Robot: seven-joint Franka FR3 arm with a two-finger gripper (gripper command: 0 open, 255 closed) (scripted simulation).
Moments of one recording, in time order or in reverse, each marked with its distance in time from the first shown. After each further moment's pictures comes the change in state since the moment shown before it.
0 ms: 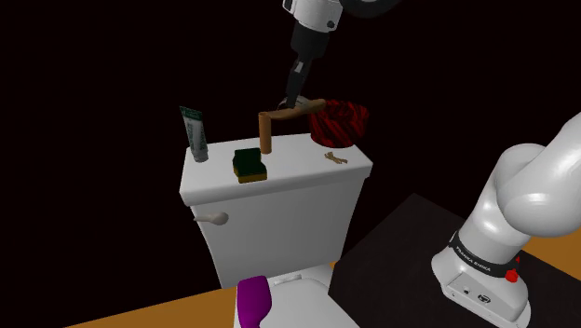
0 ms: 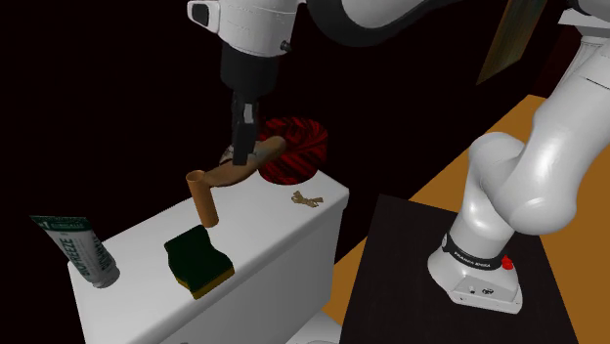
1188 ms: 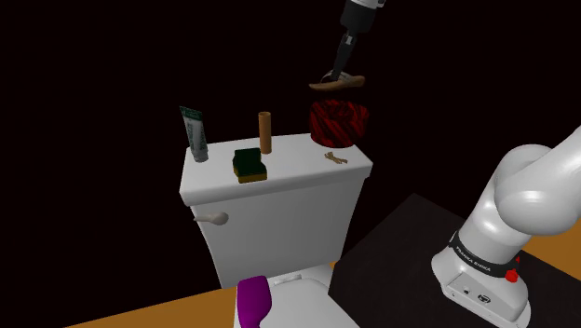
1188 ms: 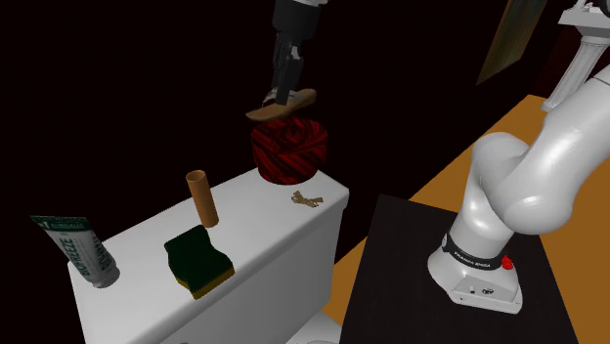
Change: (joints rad) arm -0.077 -0.136 -0.225 -0.029 0.009 -0.109 -0.299
